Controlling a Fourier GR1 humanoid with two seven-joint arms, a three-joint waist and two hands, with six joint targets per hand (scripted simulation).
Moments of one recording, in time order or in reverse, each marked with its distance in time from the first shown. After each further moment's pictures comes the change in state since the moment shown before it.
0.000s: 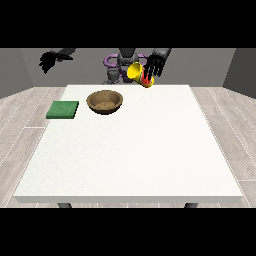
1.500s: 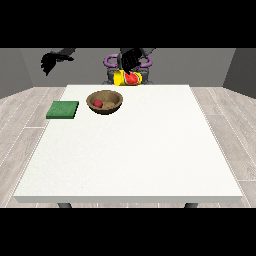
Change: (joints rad) left arm -0.113 -0.160 -0.299 0.021 -0.518 -0.280 0.225; right arm 0.006 -0.006 -0.003 0.075 -0.001 0.010 0.020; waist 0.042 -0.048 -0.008
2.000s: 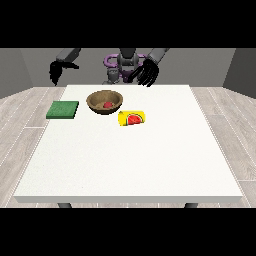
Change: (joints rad) left arm 0.249 -0.064 0.426 -0.241 0.635 0.276 -0.100; right arm -0.010 0.078 0.019 -0.034 0.005 -0.070 0.008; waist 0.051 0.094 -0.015
